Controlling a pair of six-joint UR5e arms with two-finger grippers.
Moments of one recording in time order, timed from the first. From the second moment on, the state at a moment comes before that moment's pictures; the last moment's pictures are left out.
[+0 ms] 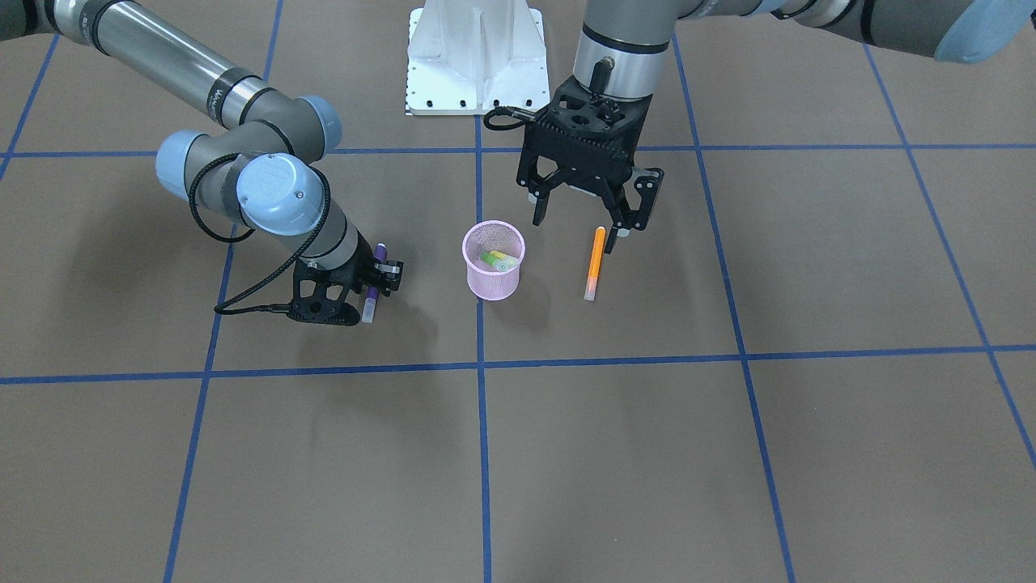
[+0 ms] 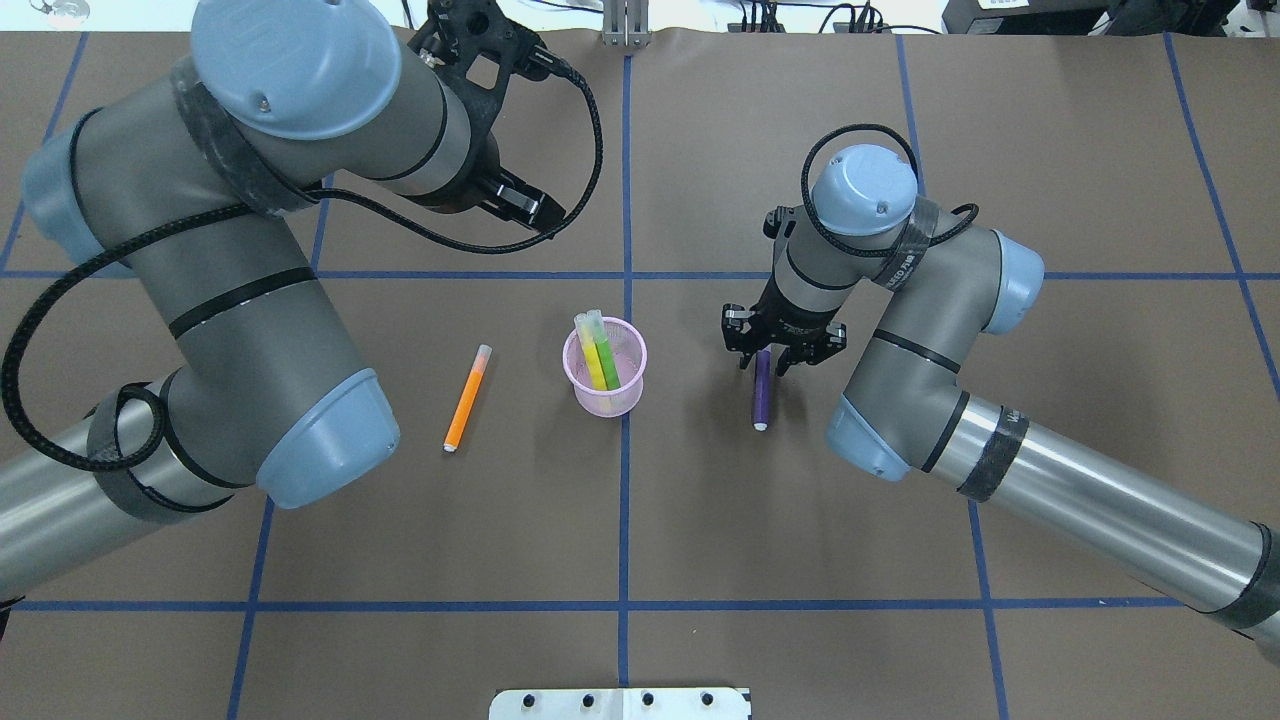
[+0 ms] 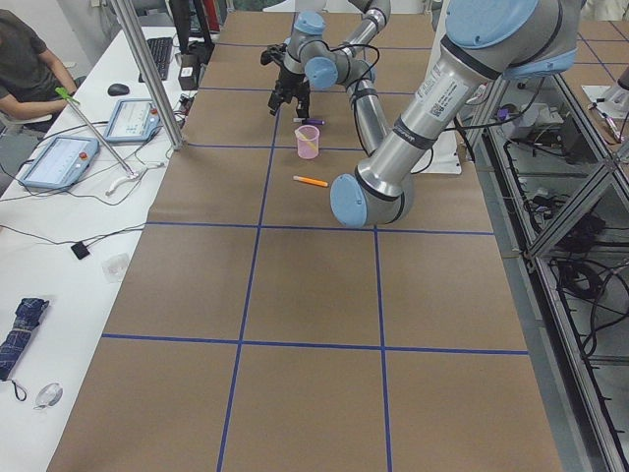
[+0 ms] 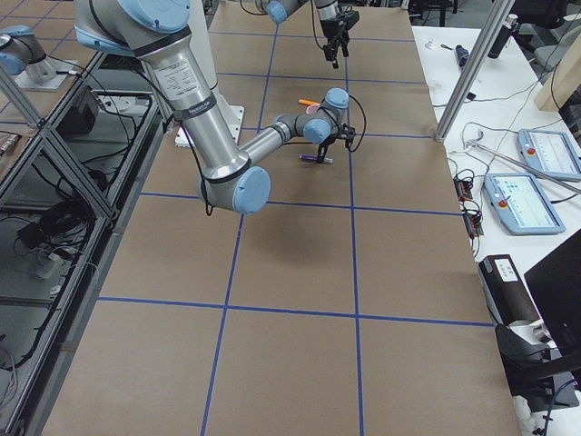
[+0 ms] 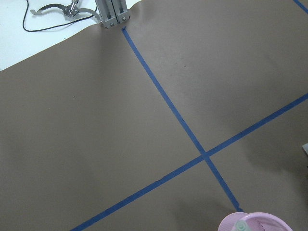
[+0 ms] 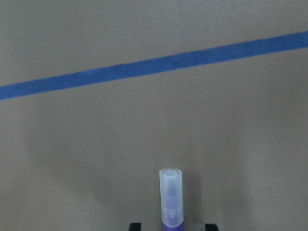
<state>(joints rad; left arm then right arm) -0.70 -2.32 -1.88 -1.47 -1.77 -0.62 0.66 -0.98 1.46 -1.34 2.16 1.25</state>
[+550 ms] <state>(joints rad) -0.70 -2.32 -1.89 -1.47 -1.77 -0.62 0.65 -0.98 1.46 -1.34 2.18 1.24</state>
